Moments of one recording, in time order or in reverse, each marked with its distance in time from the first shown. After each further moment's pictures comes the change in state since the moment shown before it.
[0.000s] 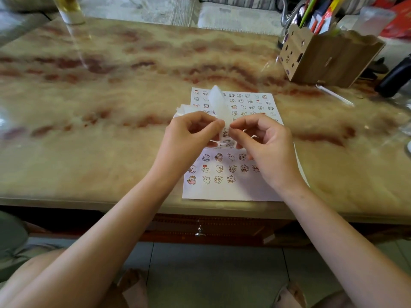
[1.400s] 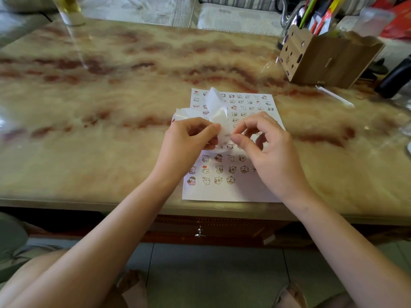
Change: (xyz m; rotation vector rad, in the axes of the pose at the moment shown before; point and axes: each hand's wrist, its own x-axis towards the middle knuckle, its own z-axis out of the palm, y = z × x) left_hand 0.001 -0.005 0.000 0.039 0.022 -0.034; right_hand -0.006 -0.004 -0.006 -0.328 -0.036 -0.175
